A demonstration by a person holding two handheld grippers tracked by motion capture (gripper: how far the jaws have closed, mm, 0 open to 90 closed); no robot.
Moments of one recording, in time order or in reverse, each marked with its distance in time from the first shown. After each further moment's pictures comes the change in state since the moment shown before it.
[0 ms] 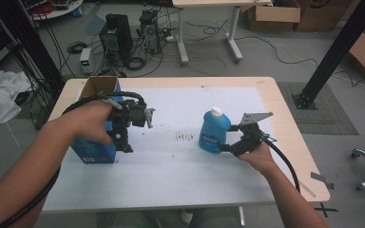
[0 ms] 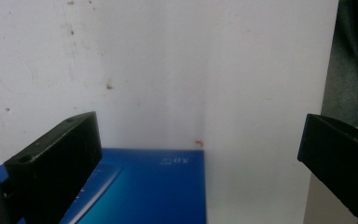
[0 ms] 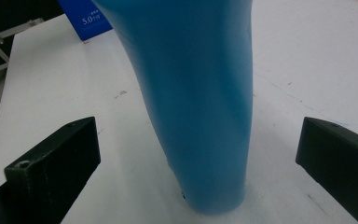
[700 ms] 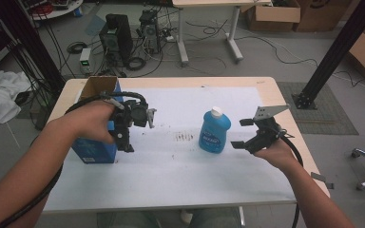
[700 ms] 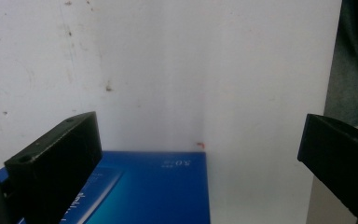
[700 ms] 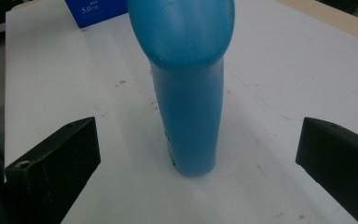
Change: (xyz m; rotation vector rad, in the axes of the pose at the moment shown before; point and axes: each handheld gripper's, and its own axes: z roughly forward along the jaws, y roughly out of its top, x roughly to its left) left arm 0.004 0.003 0.003 0.008 -0.007 0.016; right arm 0.014 0.029 -0.050 0.088 -0.069 -0.086
